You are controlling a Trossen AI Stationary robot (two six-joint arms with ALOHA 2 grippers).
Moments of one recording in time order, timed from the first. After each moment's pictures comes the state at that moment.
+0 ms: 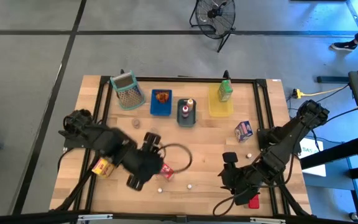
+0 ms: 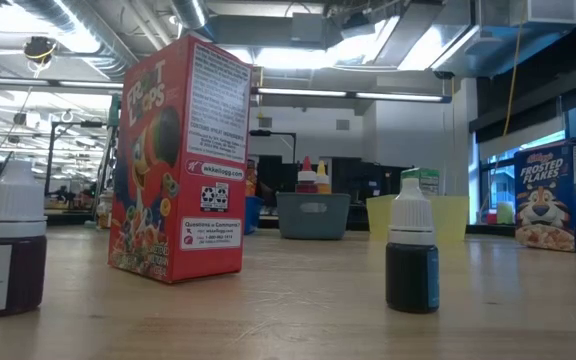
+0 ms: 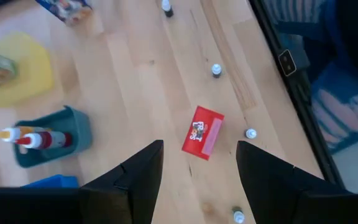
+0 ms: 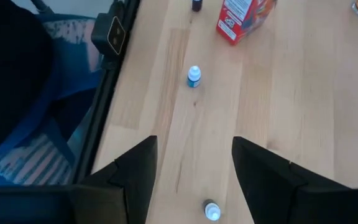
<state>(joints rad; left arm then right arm) -0.56 1.88 2.35 -1.57 -0.29 -0.18 0.81 1.50 1.29 -0.81 0.30 0.52</state>
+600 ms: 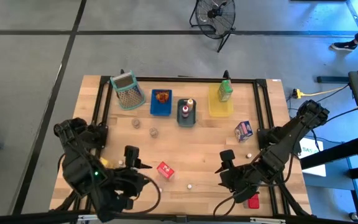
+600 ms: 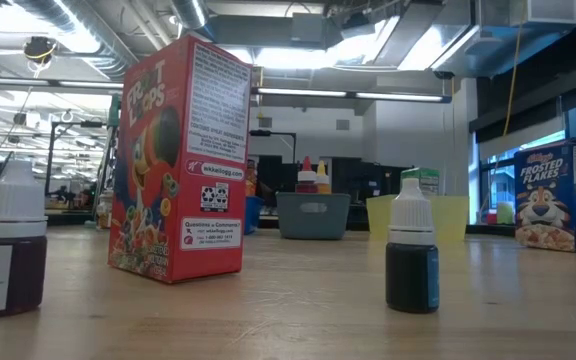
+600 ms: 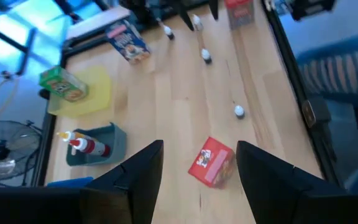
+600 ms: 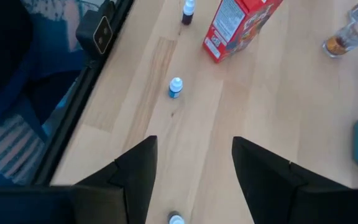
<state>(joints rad) -0.85 1.88 2.35 -1.57 -0.75 -0.51 0.79 1.50 1.29 -0.80 0.37 0.35</state>
